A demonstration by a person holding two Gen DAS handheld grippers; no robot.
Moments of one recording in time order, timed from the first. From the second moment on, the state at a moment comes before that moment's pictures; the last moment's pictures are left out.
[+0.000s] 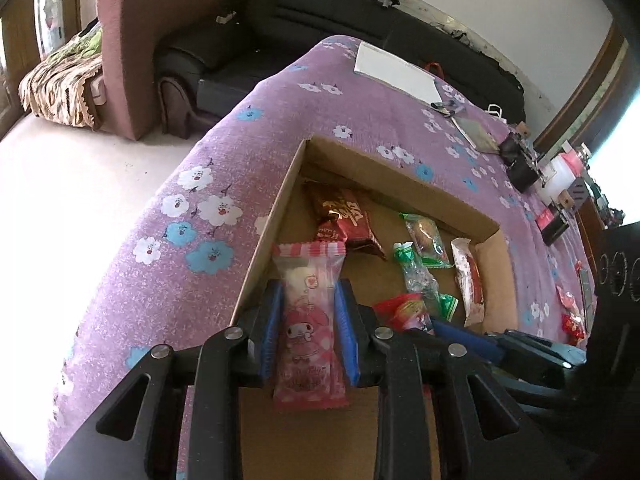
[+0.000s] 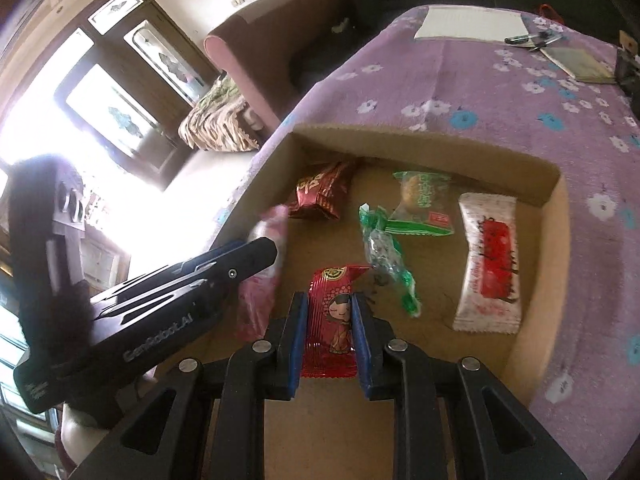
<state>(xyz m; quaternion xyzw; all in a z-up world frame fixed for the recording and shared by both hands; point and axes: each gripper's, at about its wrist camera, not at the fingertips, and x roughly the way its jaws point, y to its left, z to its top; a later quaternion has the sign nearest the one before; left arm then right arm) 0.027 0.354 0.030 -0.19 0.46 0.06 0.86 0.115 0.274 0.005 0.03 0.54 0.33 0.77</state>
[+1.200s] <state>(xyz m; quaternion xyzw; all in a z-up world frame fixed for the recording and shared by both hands) -0.110 0.158 0.070 -0.24 0.43 -0.11 0.86 0.041 -0.153 0.059 0.23 0.41 0.07 0.88</state>
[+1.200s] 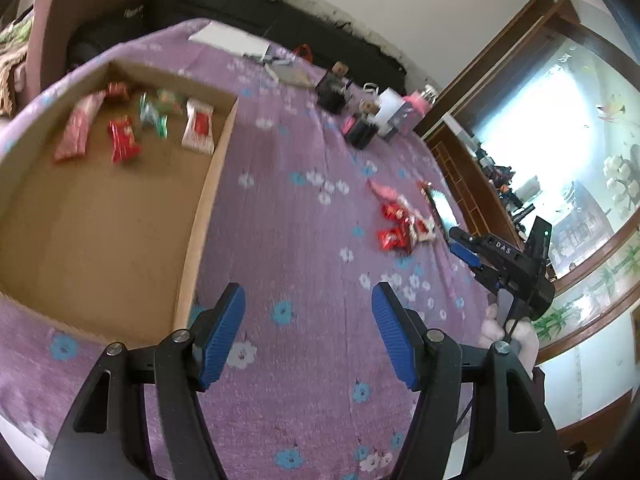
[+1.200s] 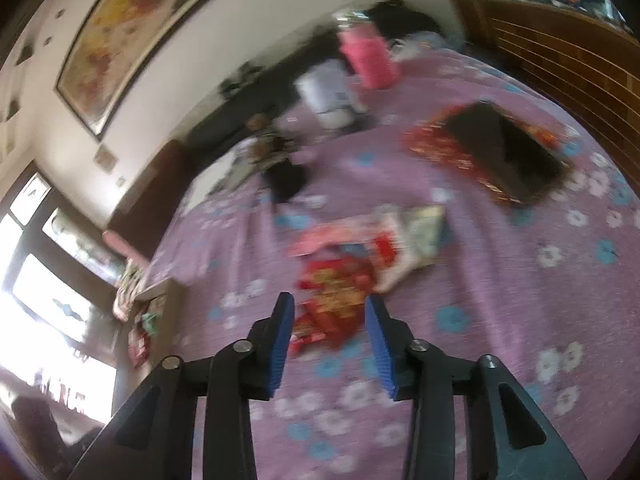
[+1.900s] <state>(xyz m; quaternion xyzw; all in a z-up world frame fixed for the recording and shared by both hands) -0.105 0.169 0.048 -0.23 0.45 -0.09 0.86 0.092 -0.039 0.011 0.13 0.51 0.26 0.81</state>
